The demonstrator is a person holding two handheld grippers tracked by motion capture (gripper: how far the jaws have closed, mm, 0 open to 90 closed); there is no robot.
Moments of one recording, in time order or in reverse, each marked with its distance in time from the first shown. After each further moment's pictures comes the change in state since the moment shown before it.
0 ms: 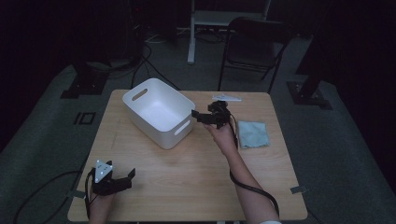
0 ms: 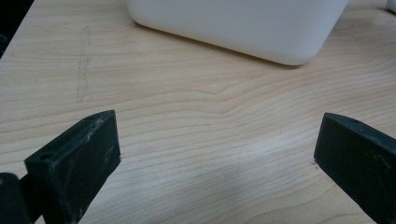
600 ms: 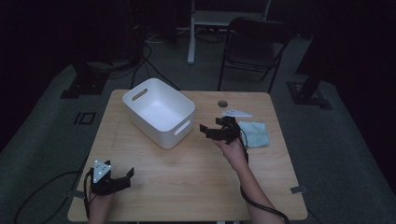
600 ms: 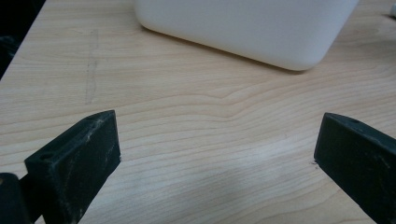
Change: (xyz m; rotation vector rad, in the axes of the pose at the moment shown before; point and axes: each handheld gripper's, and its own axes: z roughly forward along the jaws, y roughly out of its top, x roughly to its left) left arm 0.003 0.000 -0.002 -0.016 0.014 -0.012; right arm -0.001 -0.041 -0.041 0.004 0.015 -0.029
